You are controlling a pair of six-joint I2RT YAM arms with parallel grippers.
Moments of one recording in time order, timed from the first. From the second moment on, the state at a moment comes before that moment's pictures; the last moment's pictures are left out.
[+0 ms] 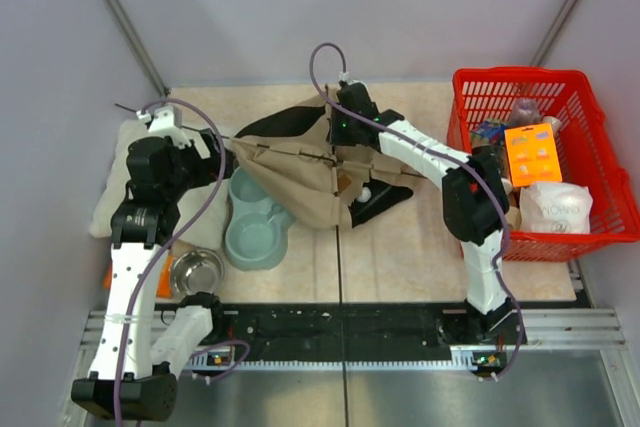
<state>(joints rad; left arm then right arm) -0.02 0.86 1.08 -0.59 0.13 -0.31 0.62 2.07 1.75 -0.37 0.07 0.54</state>
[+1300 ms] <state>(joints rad) -0.02 0.92 1.07 -0.61 0.32 -0.43 1.03 1.32 0.68 -0.01 -0.21 0.63</state>
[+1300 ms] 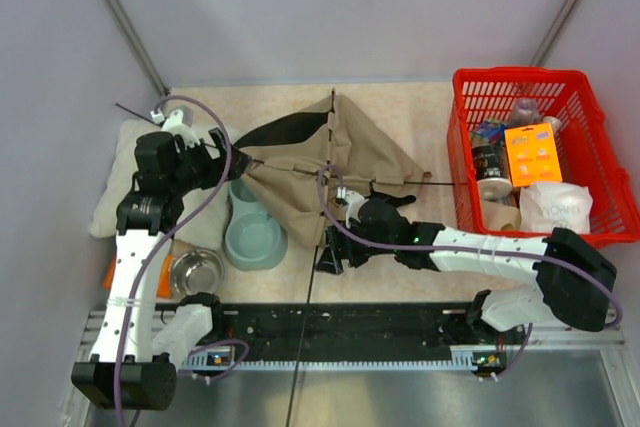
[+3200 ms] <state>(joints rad) -0.02 0.91 1.02 -0.61 0.43 -0.46 1.07 1.40 0.89 -0.06 -0.10 1.00</state>
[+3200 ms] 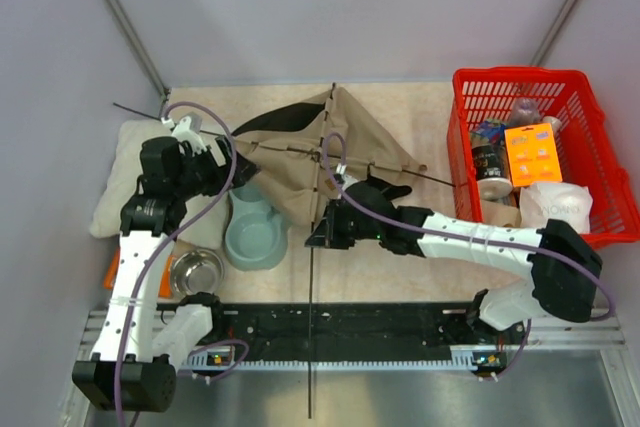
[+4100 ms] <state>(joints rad) -0.36 0.99 0.98 -0.35 0.56 -0.68 0.85 1.47 1.24 -0.37 -0.21 0.80</state>
